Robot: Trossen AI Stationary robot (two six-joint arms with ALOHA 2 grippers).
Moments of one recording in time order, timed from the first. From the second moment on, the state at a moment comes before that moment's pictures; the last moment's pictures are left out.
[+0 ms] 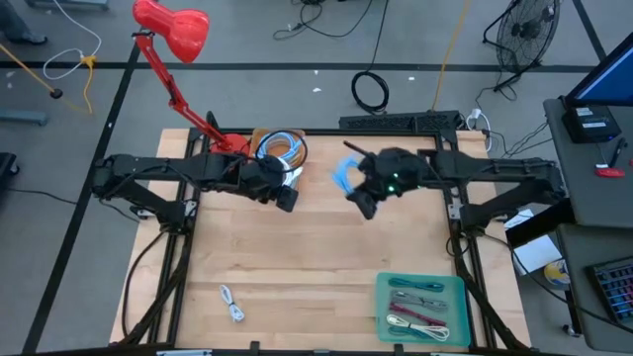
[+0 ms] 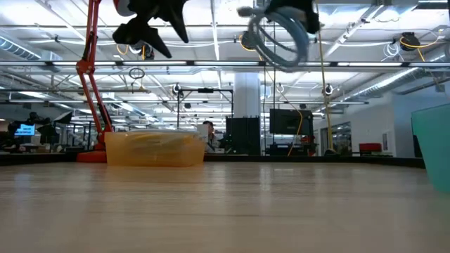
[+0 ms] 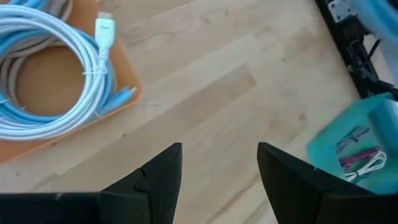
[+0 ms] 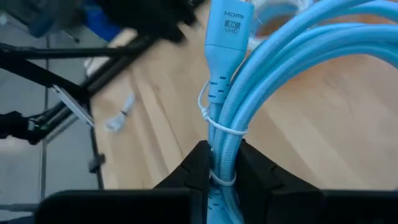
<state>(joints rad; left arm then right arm) 0.02 1.39 1.31 -0.84 -0.13 -1.01 -0.03 1.31 1.31 -0.67 -0.05 0.65</state>
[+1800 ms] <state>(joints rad) 0.14 1.44 1.23 -0.76 0.14 -1.07 0.16 1.84 1.58 -0.95 -0.11 0.13</state>
